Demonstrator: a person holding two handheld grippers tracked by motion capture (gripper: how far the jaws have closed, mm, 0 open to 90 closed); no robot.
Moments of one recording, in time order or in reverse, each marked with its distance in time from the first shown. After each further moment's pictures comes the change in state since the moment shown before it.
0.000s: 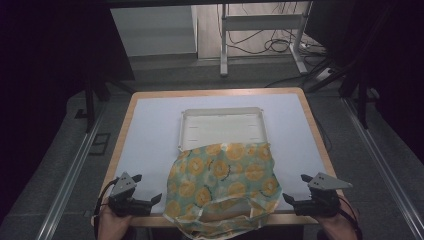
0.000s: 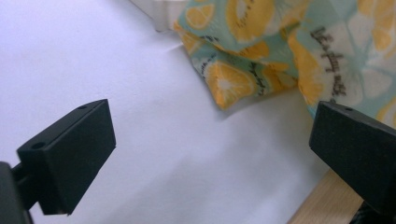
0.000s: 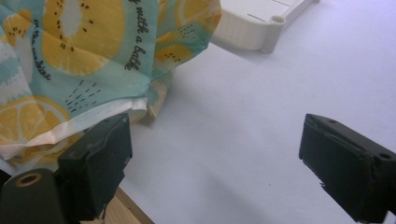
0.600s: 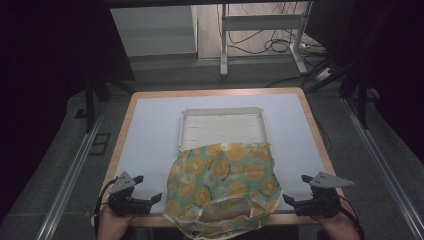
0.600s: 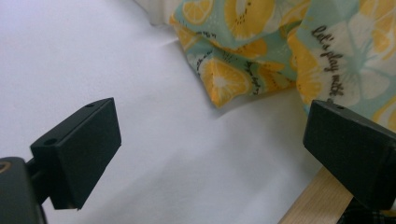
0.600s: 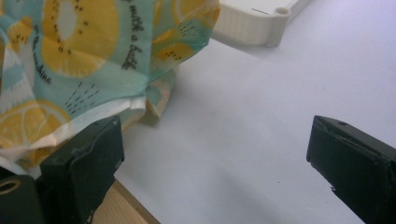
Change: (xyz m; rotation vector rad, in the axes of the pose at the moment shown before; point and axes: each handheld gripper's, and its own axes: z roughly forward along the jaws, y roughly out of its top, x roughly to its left) left arm 0.002 -0.002 0.003 0.019 -0.033 -0.040; right arm -0.005 -0.003 0.002 0.000 0.039 0.064
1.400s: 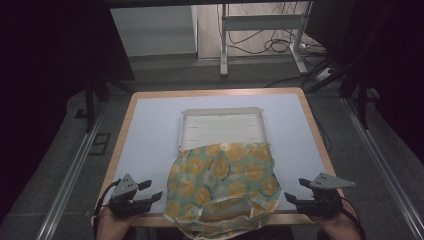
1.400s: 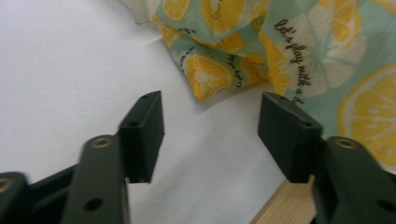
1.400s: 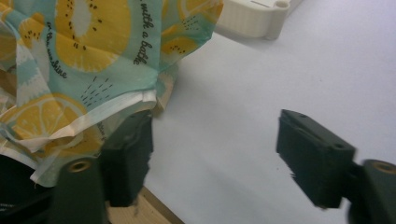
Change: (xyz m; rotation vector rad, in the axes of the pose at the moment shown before) left arm -0.012 0.004 -0.007 0.023 -0.017 0.057; right arm 0.006 0.004 -0.009 0.041 -0.015 -0.004
